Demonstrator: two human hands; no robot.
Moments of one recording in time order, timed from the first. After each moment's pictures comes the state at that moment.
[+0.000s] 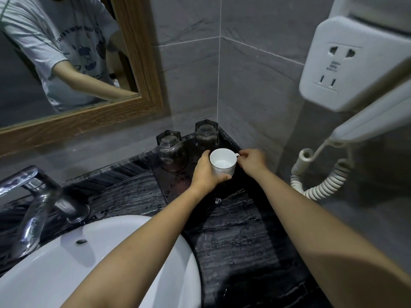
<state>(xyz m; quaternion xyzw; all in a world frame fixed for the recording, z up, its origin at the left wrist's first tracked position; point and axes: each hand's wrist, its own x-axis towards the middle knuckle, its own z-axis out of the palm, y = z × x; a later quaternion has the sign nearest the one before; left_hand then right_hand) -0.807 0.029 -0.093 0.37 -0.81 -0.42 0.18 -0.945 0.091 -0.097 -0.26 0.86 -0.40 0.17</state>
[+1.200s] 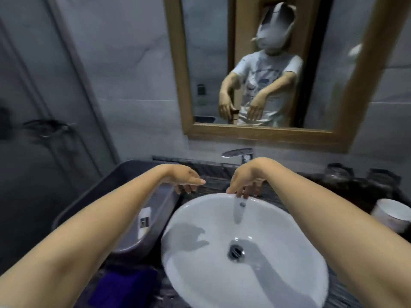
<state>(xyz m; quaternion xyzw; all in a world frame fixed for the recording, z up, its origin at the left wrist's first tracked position) -0.322 0.045 0.064 0.61 -0.71 -0.36 -0.05 -0.533 0.046 0.079 -0.71 0.57 0.18 0.36</state>
